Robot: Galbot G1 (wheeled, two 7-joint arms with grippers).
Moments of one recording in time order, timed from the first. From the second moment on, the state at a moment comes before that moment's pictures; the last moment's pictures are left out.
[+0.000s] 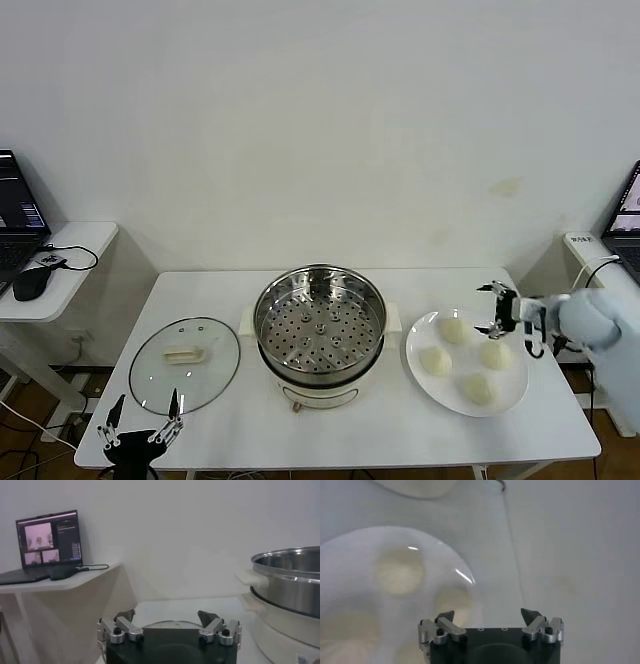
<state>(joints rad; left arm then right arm) 1.88 -1.36 -0.66 -2.16 -0.14 -0.04 -0.21 -0.44 0.58 -0.16 1.39 -0.24 -0.08 -0.92</state>
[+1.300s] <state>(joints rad) 1.83 -1.33 -0.71 -2.13 -0.15 -0.05 -0.21 -0.15 0.81 -0.58 1.03 -0.32 -0.10 -0.99</state>
